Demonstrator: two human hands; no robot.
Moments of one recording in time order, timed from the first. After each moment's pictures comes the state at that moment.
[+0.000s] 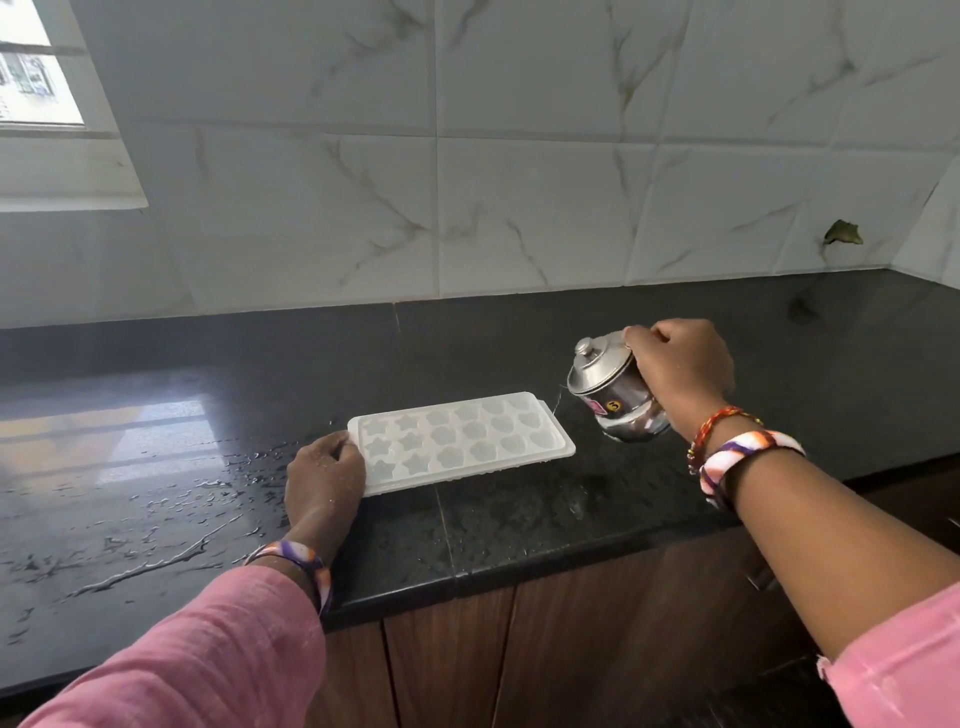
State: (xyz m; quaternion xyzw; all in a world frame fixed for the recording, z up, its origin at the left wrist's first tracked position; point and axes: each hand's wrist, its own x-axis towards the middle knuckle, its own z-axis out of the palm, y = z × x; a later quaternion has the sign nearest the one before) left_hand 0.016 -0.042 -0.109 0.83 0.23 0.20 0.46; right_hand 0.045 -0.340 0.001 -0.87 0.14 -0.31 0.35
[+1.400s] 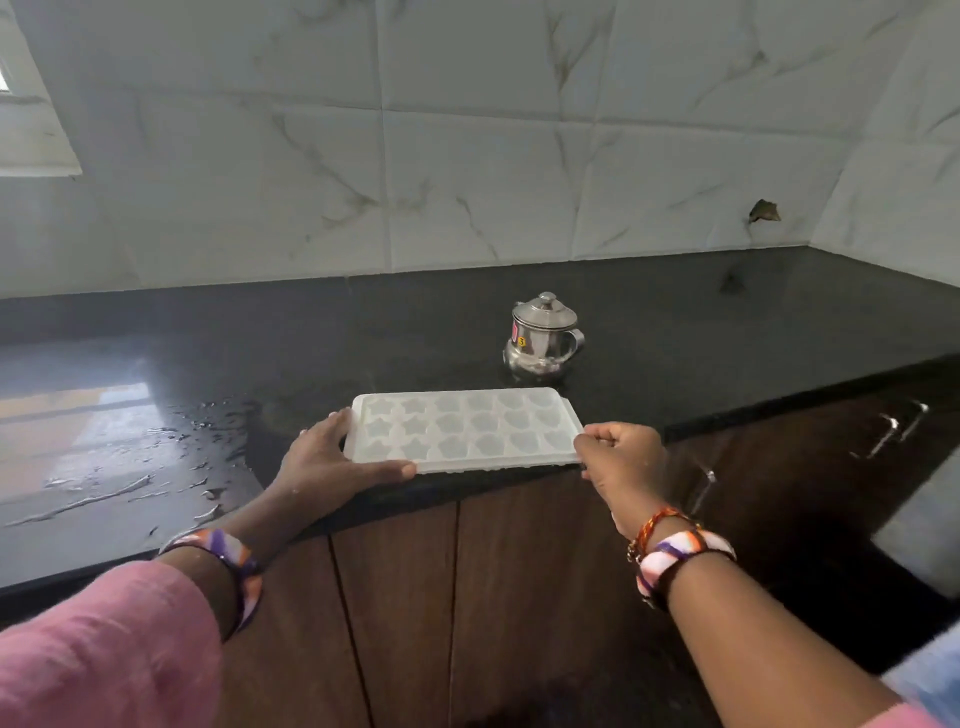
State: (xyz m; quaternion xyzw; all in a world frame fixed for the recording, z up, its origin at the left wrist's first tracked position) left_hand -0.061 -0.081 -0.105 0.91 -0.01 0.01 0.40; right_hand -0.085 -0.345 -0.098 -0.82 0.21 -0.21 0.49
